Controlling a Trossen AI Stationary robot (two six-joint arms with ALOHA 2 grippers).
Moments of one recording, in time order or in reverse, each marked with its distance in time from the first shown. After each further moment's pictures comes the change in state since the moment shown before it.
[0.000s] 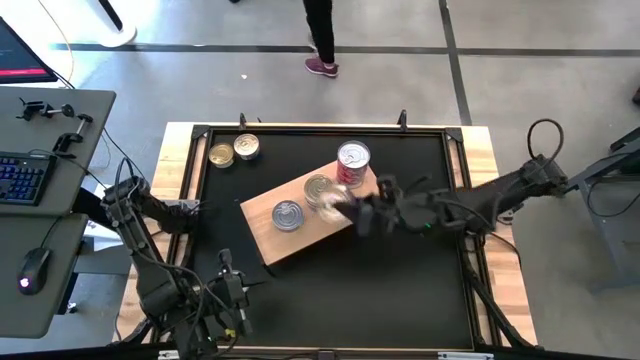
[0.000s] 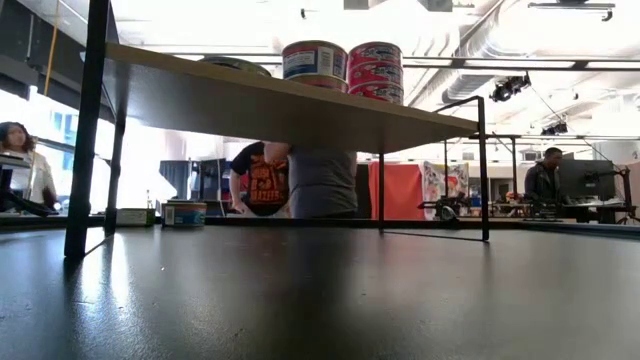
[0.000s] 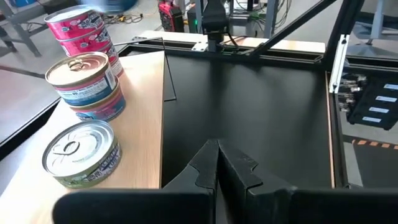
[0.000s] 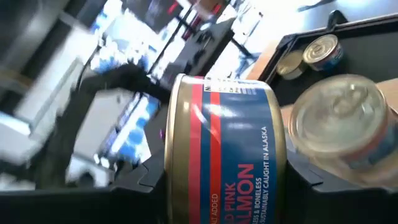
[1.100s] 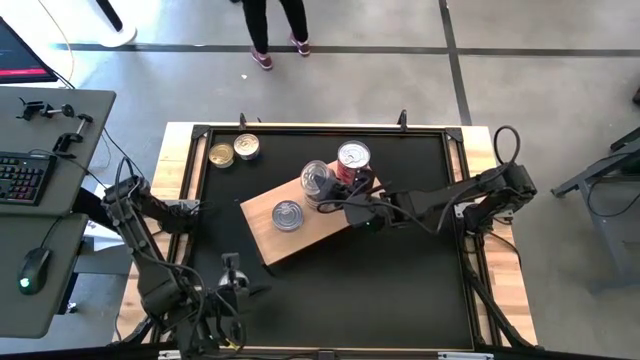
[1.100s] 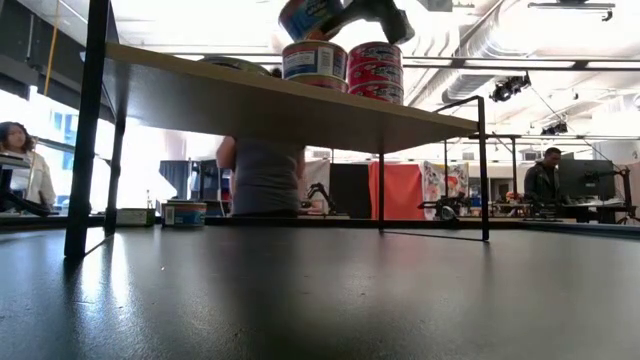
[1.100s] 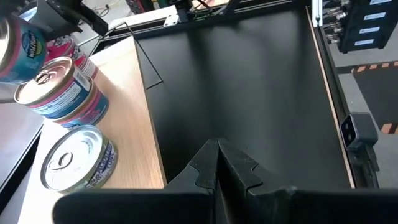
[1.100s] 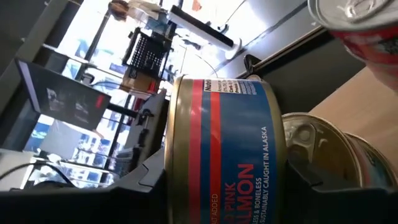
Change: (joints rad) left arm 0.009 -0.003 0.000 0.004 0.160 0.290; right arm -0.119 0.290 0.169 -0.088 0.286 0.416
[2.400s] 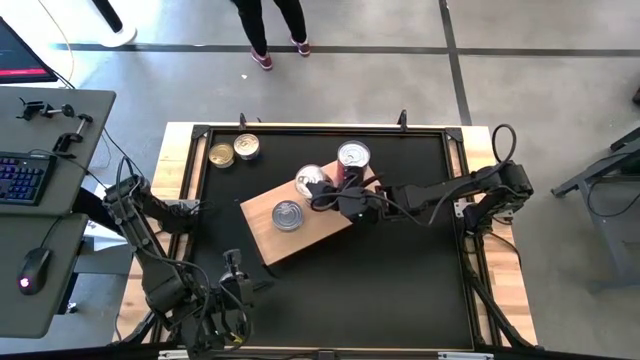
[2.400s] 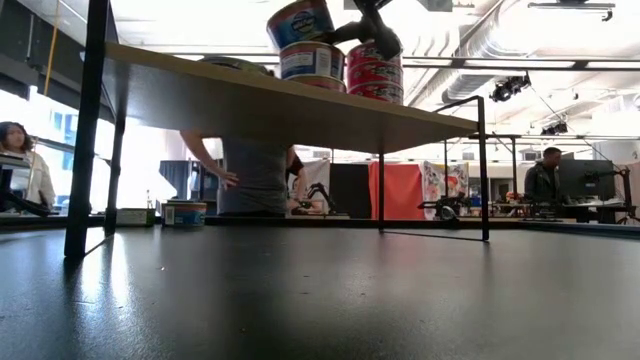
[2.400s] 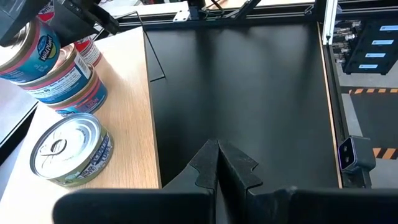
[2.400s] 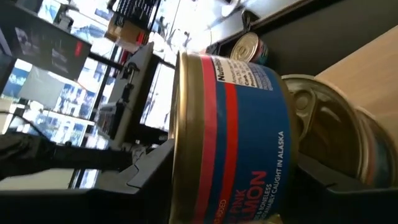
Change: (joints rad) left arm 0.025 -0.001 0.000 0.007 0.003 -0.116; right arm -0.058 0.021 0.000 -0.037 -0.249 -0.072
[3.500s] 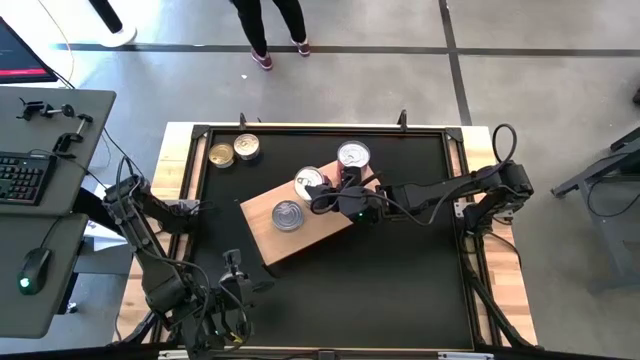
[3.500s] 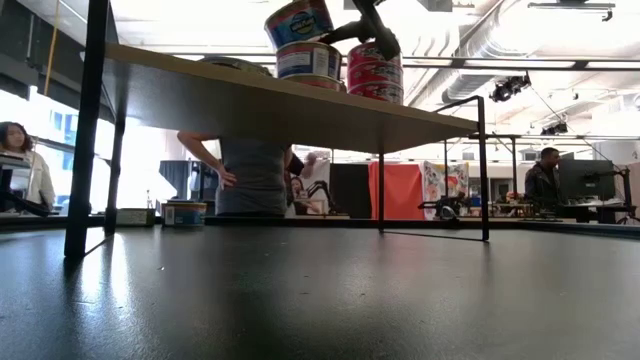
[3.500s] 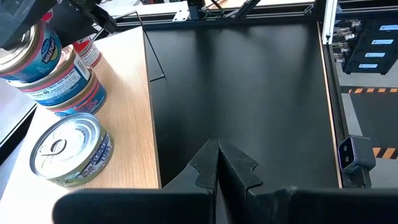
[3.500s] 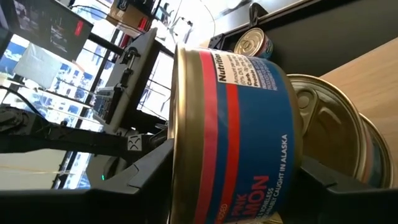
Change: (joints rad) left arm 0.000 0.000 0.000 0.000 0.001 0.001; right arm -0.007 -0.001 0.000 -0.001 -0.040 -0.084
